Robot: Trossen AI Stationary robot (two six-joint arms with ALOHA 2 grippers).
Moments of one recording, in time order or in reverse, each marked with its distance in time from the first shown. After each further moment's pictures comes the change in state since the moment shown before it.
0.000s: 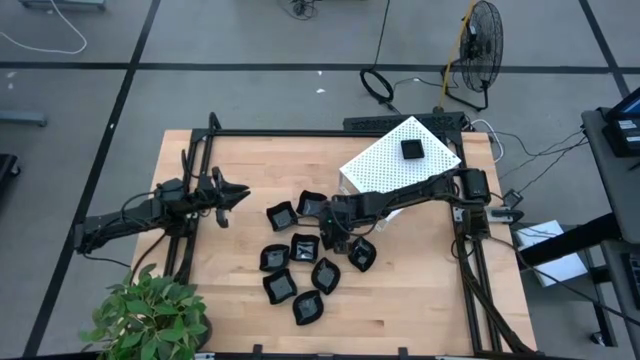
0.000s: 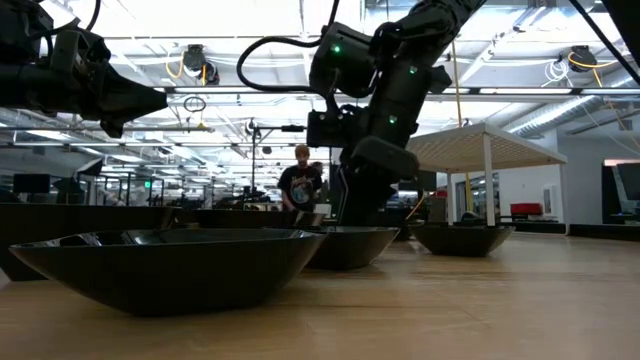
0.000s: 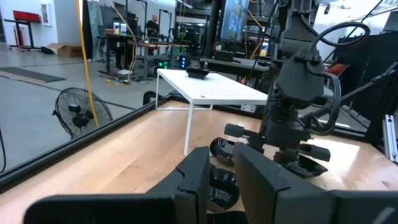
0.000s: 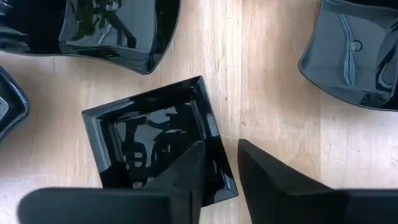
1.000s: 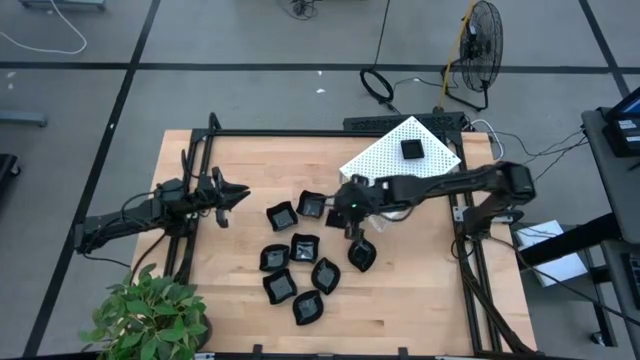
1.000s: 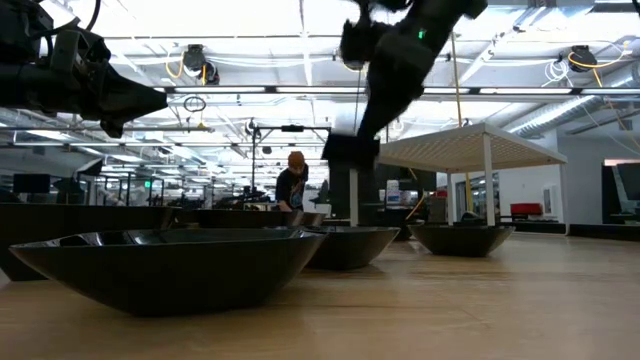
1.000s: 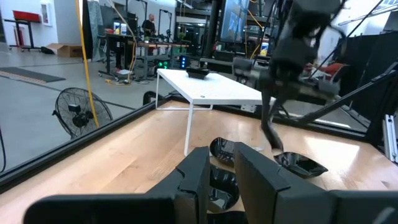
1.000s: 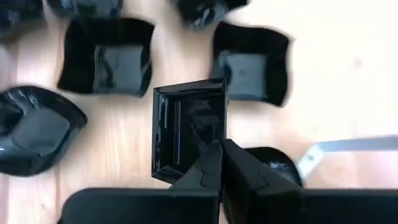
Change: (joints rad) left arm 0.000 0.000 0.000 0.000 0.000 0.000; right arm 0.000 -0.338 -0.002 -0.202 0.129 0.102
